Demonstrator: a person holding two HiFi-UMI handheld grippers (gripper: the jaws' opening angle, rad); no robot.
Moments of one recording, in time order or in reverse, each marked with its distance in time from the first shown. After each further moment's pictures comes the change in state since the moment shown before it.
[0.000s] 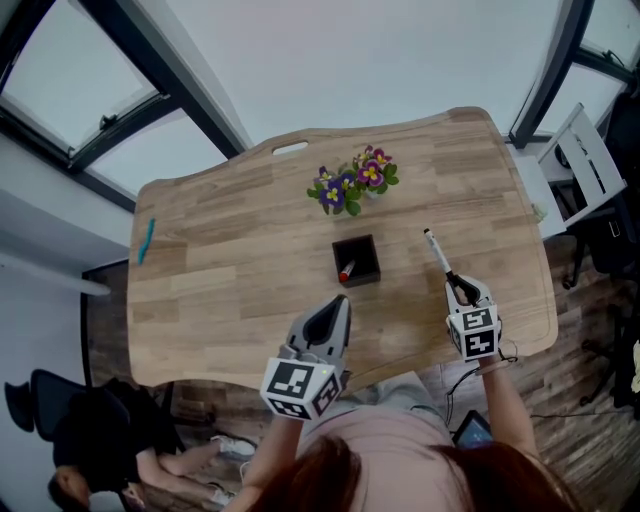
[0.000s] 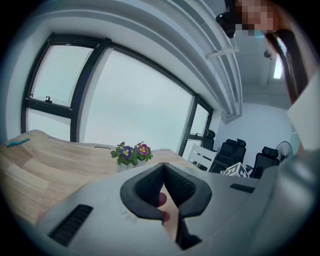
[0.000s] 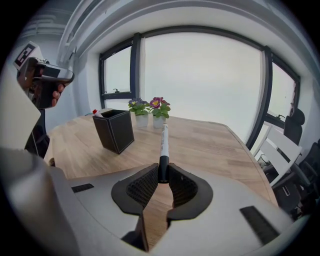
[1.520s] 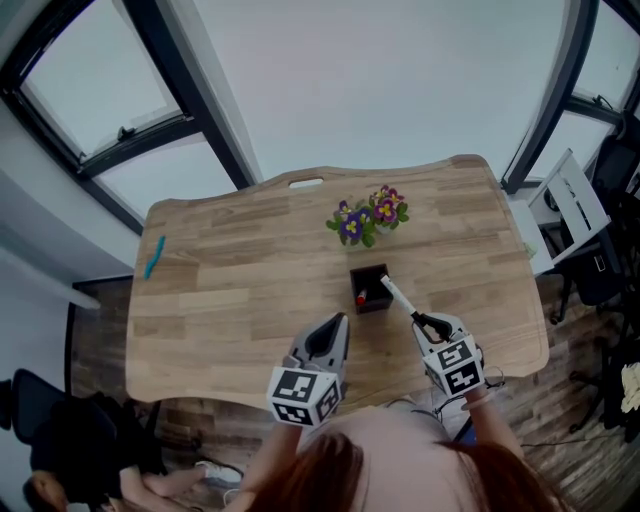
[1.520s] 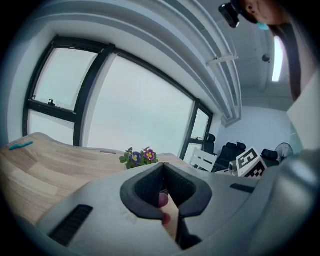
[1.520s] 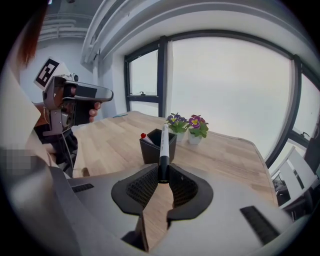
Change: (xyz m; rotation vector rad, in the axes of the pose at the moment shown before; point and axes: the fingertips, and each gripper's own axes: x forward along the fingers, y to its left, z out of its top) left arm -0.029 0.032 0.014 0.003 -0.049 -0.006; right arm -0.041 0.118 0.067 -0.138 -0.001 0.212
